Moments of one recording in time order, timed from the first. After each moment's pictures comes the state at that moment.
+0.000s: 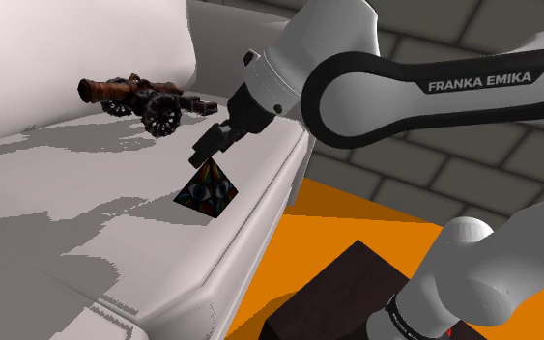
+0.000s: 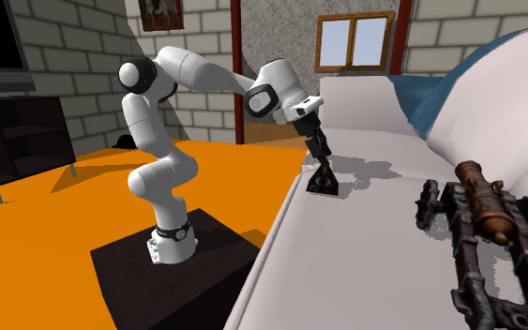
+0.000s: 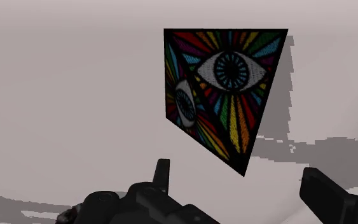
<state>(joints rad) 0.20 -0.43 0.41 -2.34 0.27 2.49 0.00</state>
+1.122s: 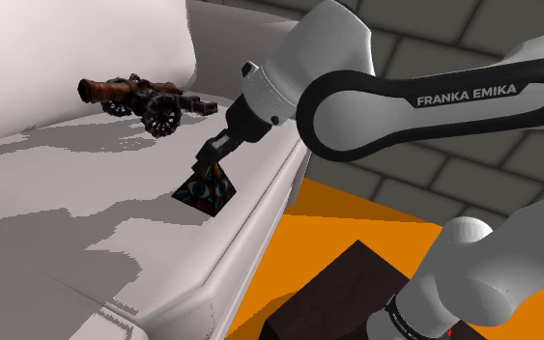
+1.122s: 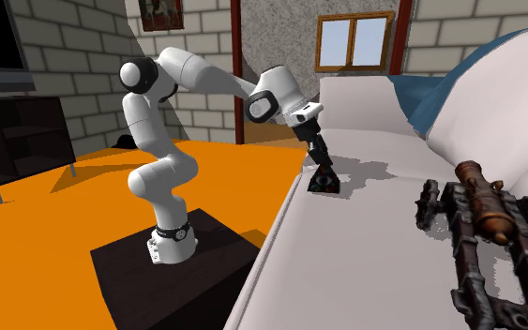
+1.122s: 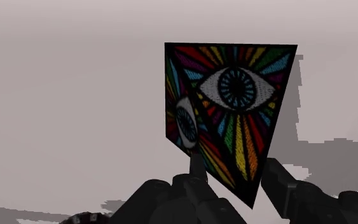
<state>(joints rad) 0.20 -0.42 0.42 -2.37 0.28 2.54 0.00</state>
